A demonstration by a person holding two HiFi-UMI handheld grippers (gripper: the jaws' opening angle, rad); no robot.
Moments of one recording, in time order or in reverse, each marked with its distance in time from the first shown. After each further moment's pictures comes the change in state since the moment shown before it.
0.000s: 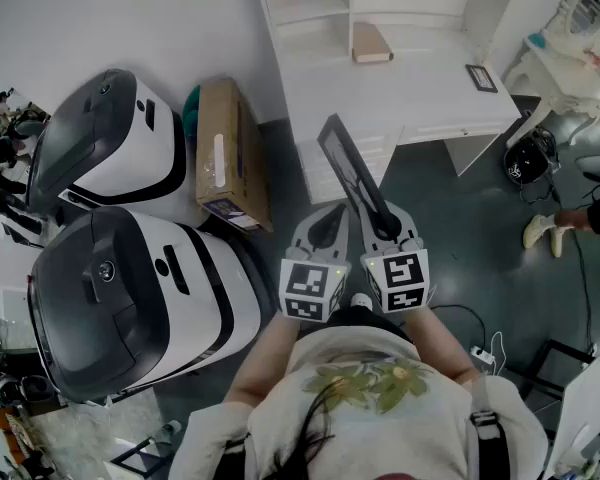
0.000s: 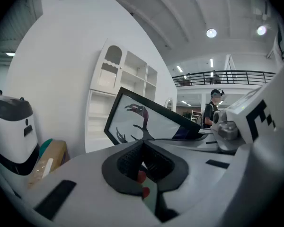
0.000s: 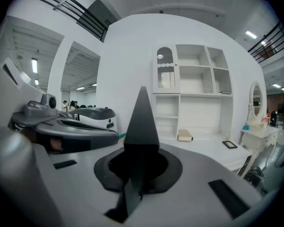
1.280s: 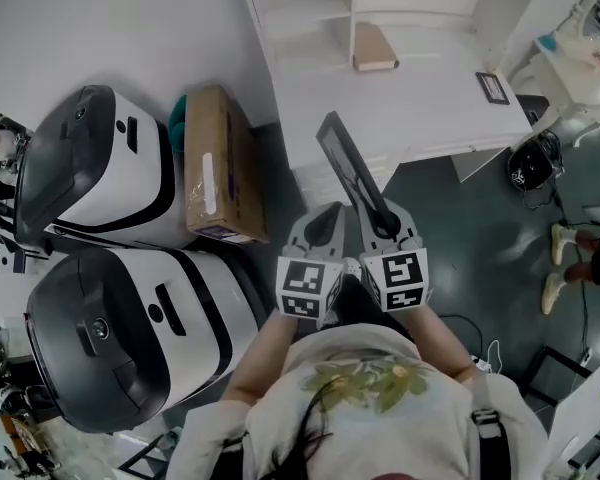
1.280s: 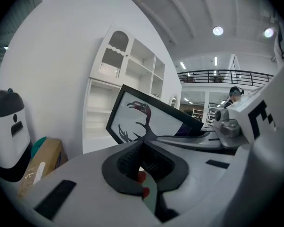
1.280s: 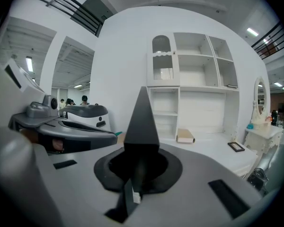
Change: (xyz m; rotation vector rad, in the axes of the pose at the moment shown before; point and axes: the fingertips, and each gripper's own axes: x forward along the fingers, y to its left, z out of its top) left arm 0.119 0.078 0.005 -0.031 0.062 0.009; right arm 0.123 -0.068 0.002 0.009 0.036 0.003
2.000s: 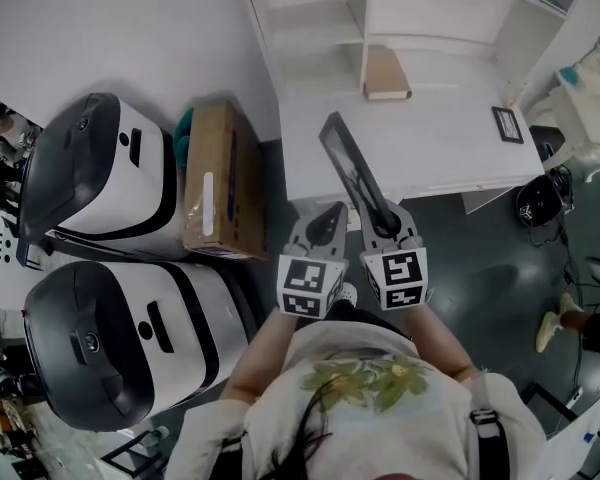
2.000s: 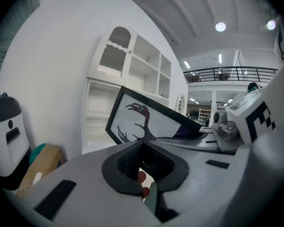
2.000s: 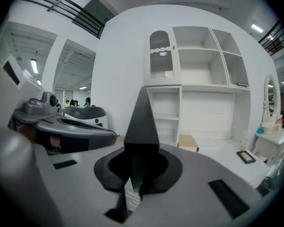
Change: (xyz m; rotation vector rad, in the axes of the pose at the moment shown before) left arm 0.093 0.026 0.037 0.008 -0.022 0.072; right arm 0.076 -0.073 0.021 -0.020 -0.022 0.071
